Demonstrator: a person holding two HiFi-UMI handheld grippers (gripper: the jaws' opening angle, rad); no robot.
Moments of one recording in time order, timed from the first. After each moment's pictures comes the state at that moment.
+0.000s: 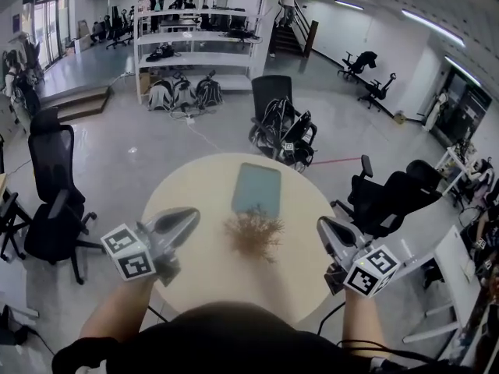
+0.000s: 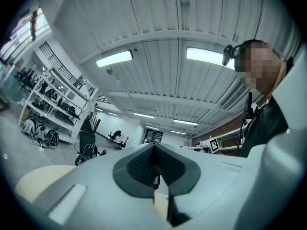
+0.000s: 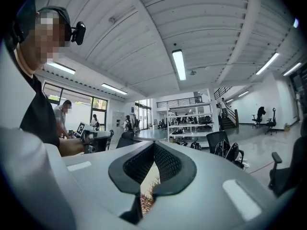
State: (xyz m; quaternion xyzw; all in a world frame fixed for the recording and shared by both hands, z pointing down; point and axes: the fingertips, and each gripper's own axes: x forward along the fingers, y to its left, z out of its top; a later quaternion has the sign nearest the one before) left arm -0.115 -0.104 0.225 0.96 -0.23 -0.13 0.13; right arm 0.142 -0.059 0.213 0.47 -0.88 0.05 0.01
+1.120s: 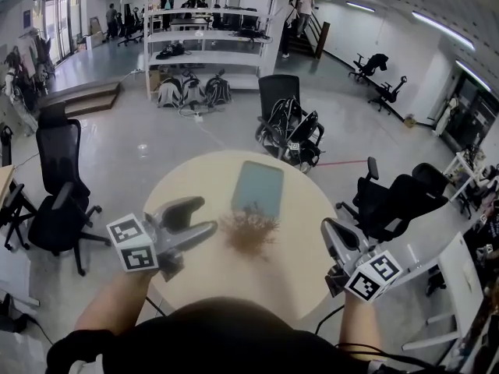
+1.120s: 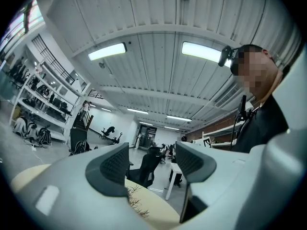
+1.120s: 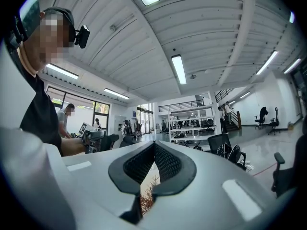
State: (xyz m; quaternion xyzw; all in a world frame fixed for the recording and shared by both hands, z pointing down) left arm -0.063 -0.085 0.218 0.97 -0.19 -0.11 0.12; right arm 0.175 -0.050 0.211 0.45 -0.89 0.04 -0.01
